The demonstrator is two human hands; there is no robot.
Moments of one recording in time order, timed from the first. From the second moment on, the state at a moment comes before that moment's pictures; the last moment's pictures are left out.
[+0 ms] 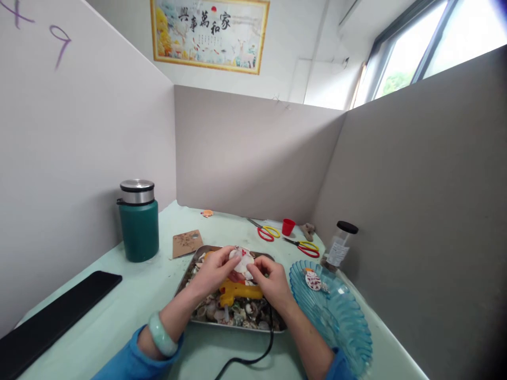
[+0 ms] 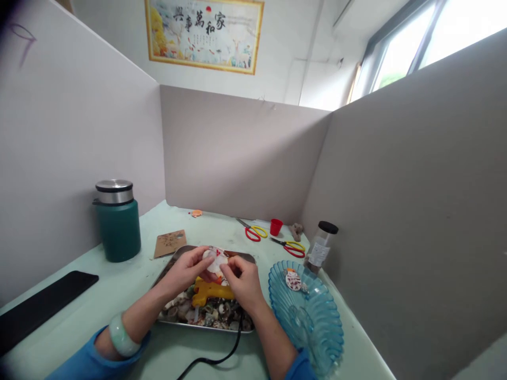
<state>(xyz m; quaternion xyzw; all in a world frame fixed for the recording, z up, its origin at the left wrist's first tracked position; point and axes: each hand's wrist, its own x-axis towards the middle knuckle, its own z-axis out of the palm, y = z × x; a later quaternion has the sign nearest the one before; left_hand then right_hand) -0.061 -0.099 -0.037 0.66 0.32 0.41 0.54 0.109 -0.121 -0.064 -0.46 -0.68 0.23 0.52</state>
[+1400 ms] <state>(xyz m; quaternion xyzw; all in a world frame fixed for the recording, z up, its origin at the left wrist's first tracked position) -0.064 -0.100 -0.034 0.65 0.36 0.46 0.49 0.117 -0.122 -0.068 -0.43 -0.66 0.28 0.55</state>
